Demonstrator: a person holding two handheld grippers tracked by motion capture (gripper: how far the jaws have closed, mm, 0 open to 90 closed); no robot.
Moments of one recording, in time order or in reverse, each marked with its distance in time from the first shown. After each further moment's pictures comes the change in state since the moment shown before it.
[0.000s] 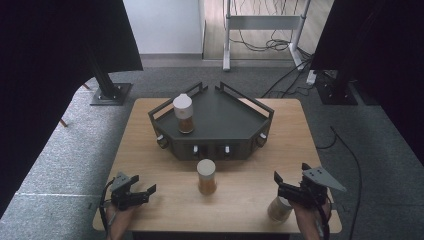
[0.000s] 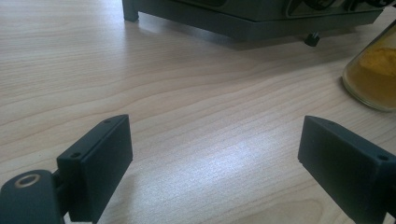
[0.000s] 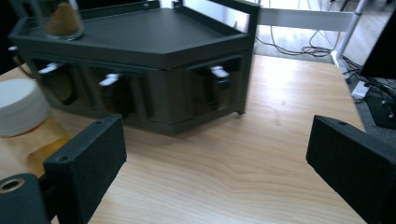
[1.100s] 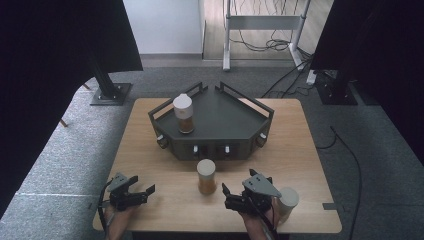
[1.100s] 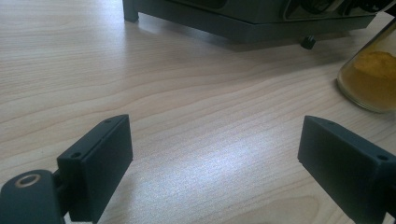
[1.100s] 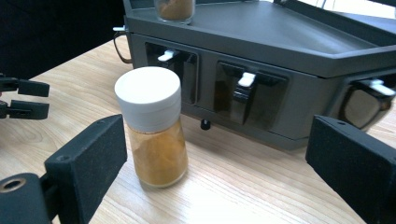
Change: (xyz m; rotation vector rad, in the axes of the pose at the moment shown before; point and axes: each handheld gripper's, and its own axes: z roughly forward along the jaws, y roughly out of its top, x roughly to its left) left arm 0.004 -0.002 -0.002 -0.007 -0.016 -0.007; right arm 0.097 0.002 0.037 0.024 0.157 -0.095
